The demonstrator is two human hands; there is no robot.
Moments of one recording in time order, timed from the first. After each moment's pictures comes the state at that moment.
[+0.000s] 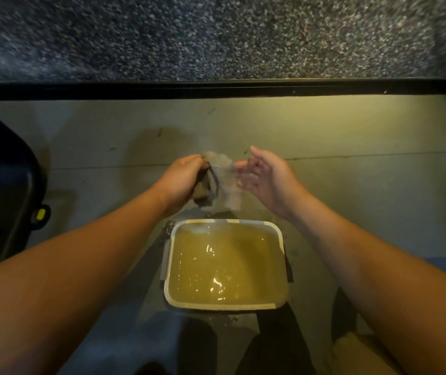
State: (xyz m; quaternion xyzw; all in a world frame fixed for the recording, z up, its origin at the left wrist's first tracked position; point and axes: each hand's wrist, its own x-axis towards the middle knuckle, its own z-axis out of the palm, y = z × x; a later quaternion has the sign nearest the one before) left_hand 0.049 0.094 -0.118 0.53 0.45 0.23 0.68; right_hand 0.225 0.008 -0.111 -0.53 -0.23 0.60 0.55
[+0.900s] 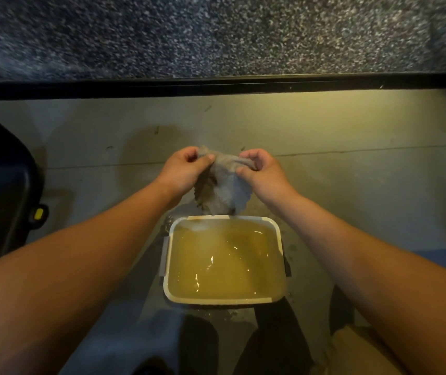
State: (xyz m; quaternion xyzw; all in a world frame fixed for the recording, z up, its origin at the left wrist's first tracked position) left_hand 0.054 0.098 -0.124 0.60 0.48 0.26 0.59; right_hand 0.224 0.013 -0.136 -0.68 -0.35 0.41 0.49
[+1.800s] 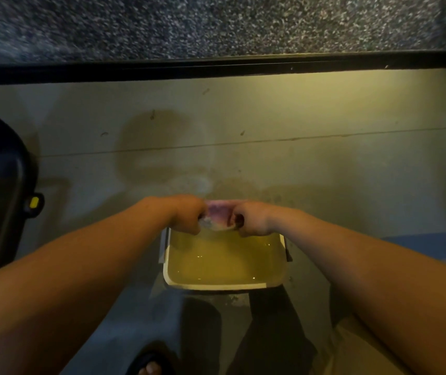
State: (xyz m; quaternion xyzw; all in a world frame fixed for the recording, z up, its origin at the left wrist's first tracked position) left_hand 0.030 0.064 -0.167 0.87 0.28 -0.33 0.23; right_hand 0.204 -0.033 -0.175 -0.66 -0.61 0.43 -0.08
